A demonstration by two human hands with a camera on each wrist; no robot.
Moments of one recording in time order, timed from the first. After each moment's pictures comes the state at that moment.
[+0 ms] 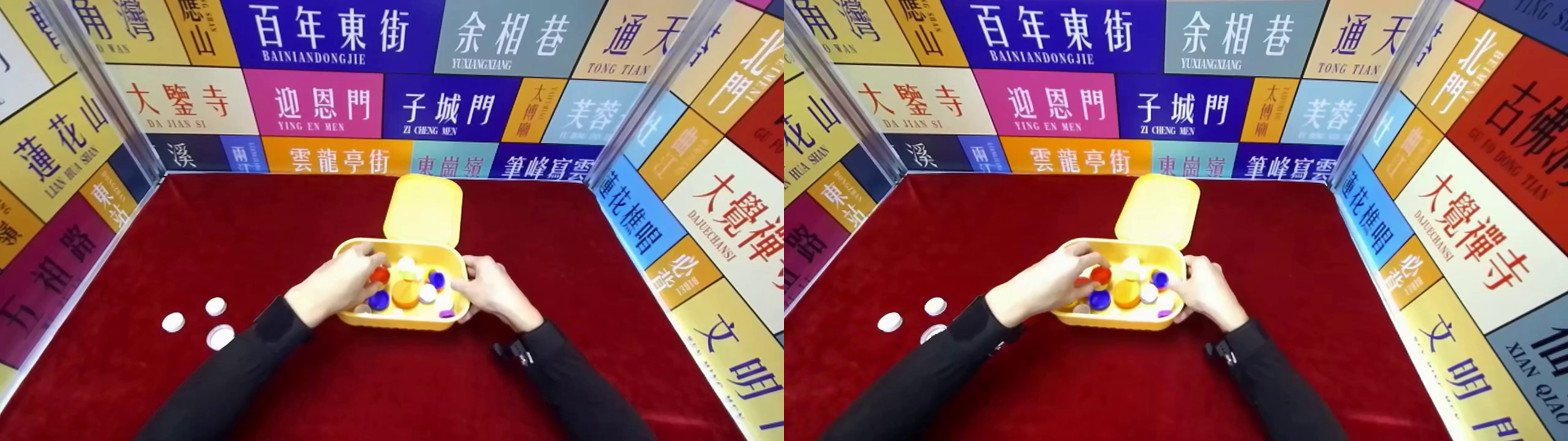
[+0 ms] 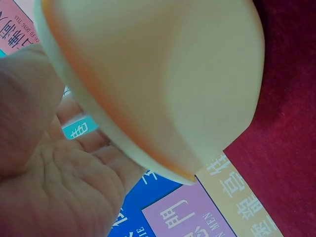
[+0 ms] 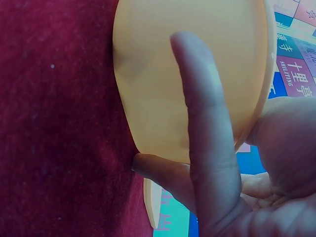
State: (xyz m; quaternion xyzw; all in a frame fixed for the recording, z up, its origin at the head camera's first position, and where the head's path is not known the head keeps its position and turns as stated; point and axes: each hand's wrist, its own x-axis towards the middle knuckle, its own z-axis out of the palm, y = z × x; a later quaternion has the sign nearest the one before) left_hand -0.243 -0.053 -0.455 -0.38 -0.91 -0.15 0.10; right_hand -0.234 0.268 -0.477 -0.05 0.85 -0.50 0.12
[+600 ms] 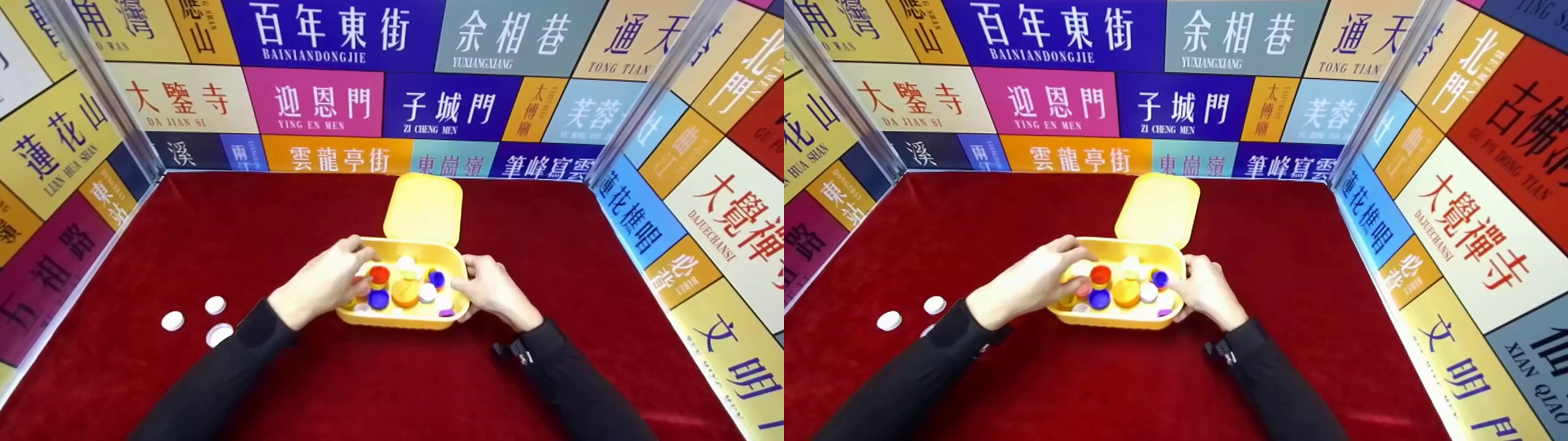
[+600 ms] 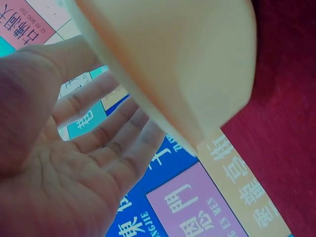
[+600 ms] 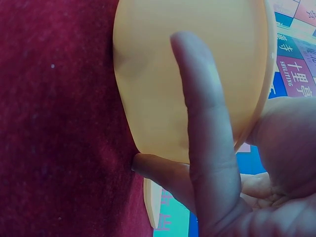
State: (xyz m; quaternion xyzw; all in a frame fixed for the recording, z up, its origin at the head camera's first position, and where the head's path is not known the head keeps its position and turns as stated) left_hand -0.237 -0.076 -0.450 -0.37 -0.90 -0.17 0.13; right_hand -0.234 0.267 -0.476 -0.05 0.85 -0.50 0.12
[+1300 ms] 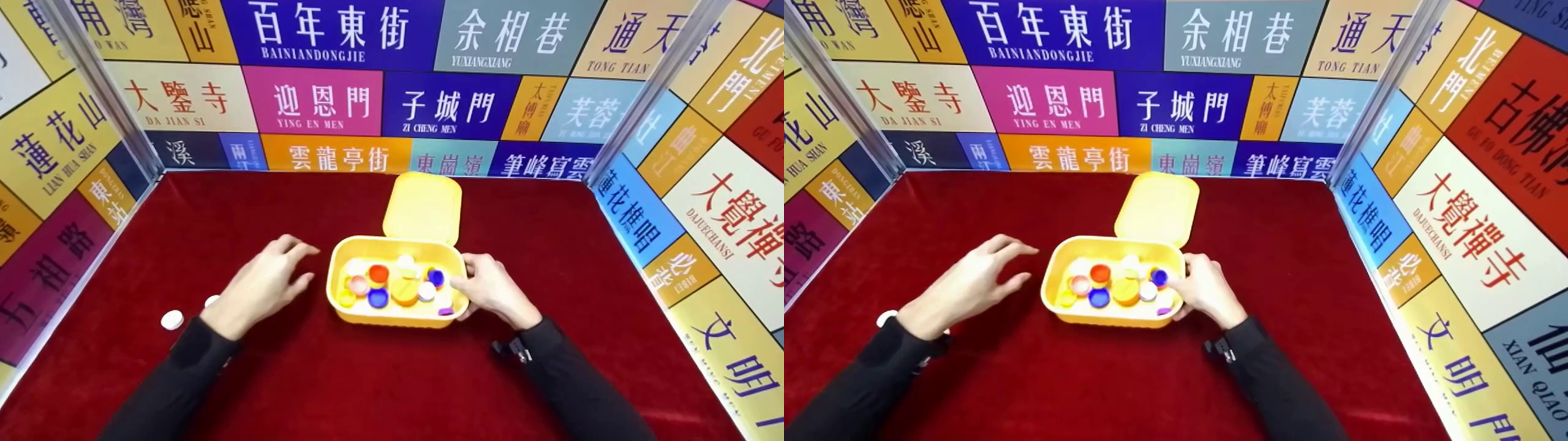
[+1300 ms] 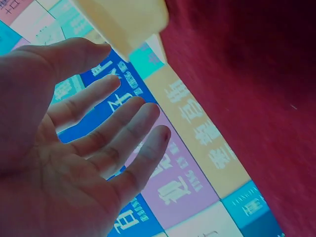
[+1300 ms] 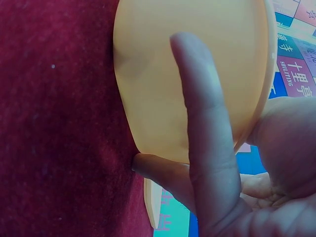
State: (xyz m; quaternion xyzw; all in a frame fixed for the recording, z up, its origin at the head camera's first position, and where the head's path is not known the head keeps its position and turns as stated) left_hand -0.220 -0.165 -0.458 -0.26 -0.93 -0.19 0.15; right_hand -0.235 0.267 -0.477 -0.05 0.86 -0.50 0.12
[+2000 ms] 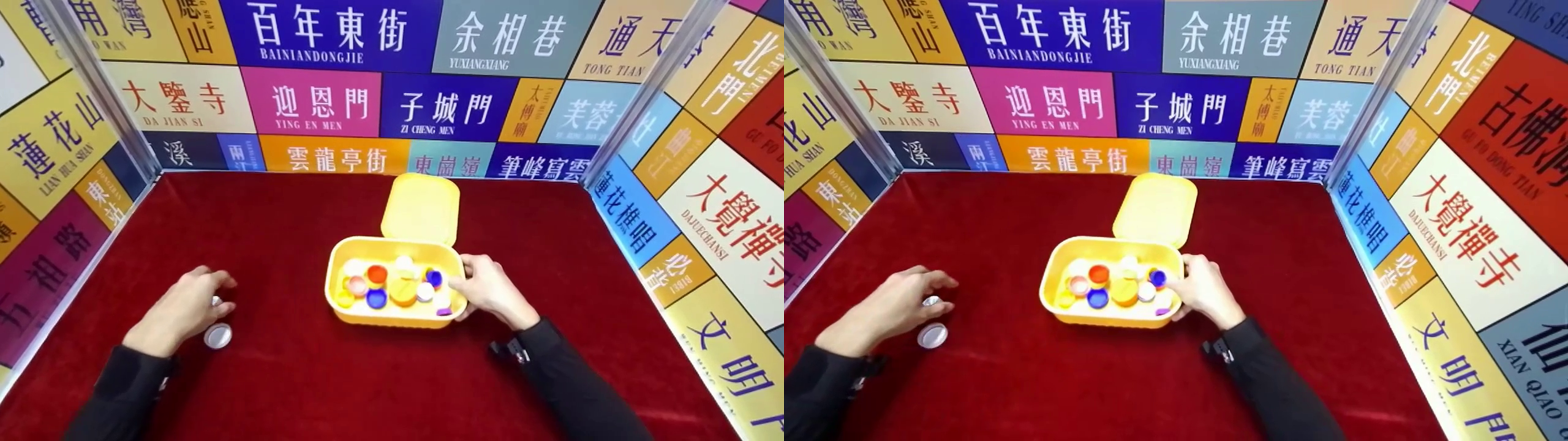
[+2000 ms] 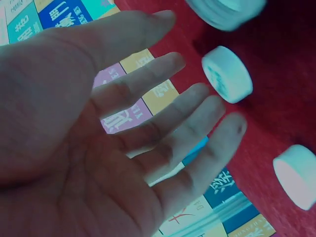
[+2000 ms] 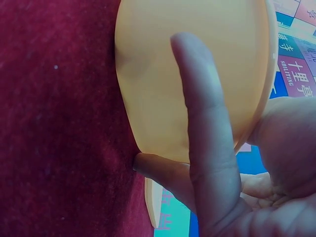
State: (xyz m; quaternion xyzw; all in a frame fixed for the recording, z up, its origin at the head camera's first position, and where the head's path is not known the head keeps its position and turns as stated) left_hand -0.191 -0.272 -0.471 -0.15 -0.97 -0.19 0.02; right_hand -0.234 0.268 -0.477 -0.05 0.85 -0.50 0.12
